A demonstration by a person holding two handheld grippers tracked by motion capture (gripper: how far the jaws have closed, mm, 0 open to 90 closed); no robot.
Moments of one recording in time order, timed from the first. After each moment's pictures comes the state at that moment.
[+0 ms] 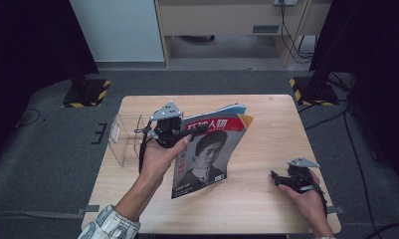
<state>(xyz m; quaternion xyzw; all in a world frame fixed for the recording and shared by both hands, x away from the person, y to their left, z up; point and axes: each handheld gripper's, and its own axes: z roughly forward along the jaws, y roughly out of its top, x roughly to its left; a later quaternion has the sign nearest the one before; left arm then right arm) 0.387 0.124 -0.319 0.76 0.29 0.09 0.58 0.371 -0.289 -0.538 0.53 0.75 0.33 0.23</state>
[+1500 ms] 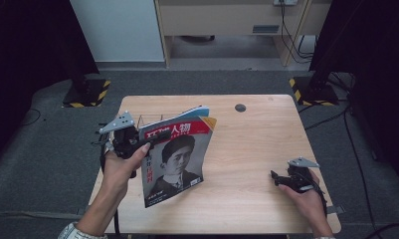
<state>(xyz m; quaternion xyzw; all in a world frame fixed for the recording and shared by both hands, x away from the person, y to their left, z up) 0.360 0.220 -0.328 0.73 0.33 0.10 0.60 0.371 -0.289 -0.538 0.53 0.75 0.33 0.23</state>
